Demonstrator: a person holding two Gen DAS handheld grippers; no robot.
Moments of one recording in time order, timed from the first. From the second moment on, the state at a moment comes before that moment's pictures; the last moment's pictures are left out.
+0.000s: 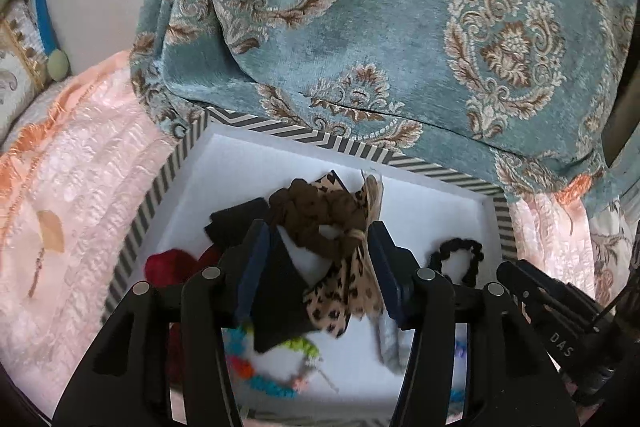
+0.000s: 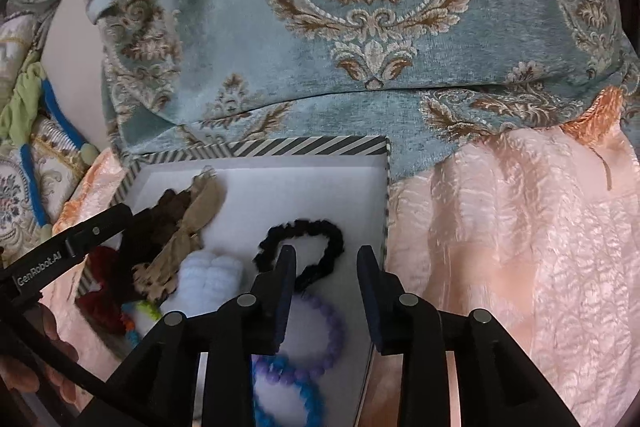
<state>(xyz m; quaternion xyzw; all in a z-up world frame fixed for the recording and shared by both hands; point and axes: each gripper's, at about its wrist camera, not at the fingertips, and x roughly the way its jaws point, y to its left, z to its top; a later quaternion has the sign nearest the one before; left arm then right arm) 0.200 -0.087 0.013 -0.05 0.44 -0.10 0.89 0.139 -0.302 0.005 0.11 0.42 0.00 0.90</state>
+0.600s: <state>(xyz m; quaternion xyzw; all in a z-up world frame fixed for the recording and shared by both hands) 0.102 -0.071 0.038 -0.01 0.41 -0.10 0.91 0.052 -0.261 0.027 0.08 0.42 0.04 0.91</state>
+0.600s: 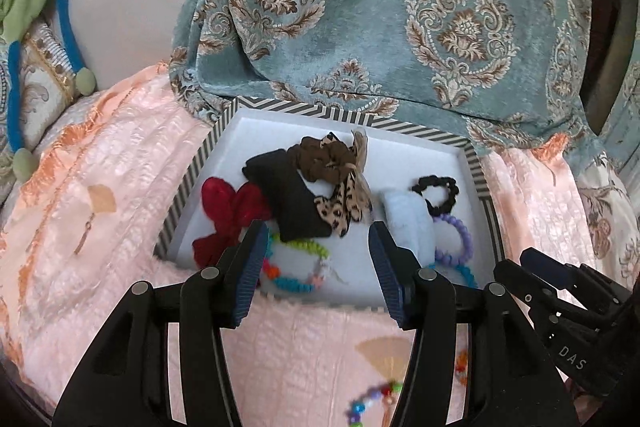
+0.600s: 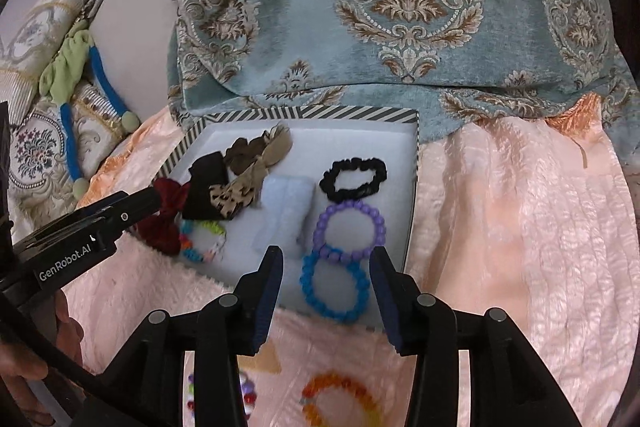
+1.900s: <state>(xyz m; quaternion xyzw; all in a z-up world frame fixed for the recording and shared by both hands) 0.001 -0.054 -0.039 -0.02 0.51 -0.14 0.85 -0.027 -0.280 -0.034 0.06 0.48 0.01 0.87</state>
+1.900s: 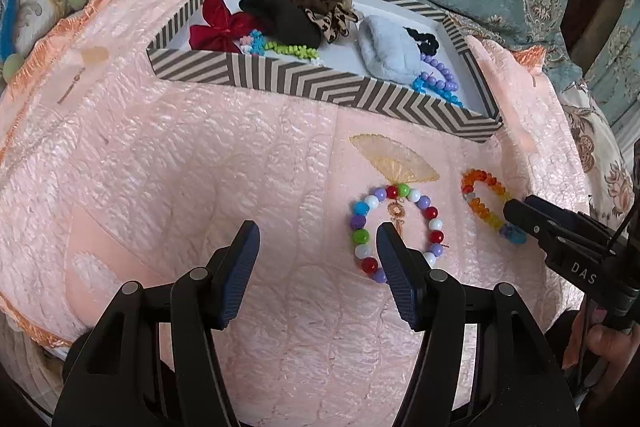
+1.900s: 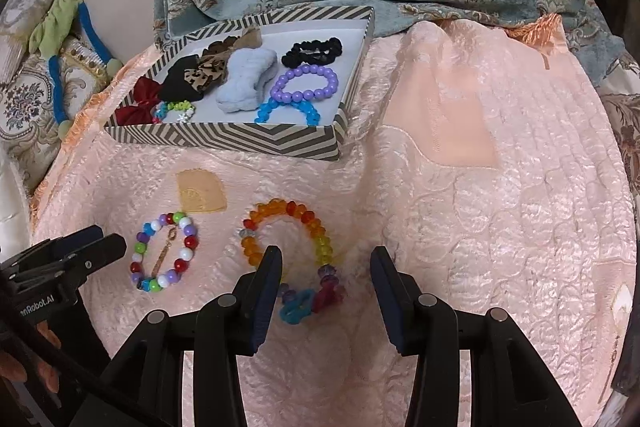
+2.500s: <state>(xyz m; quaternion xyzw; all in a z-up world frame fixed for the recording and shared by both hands) 0.010 -0.070 -0.054 -0.01 0.51 -0.12 0.85 -0.014 -0.270 -0.046 0.02 0.46 0.00 0.89</state>
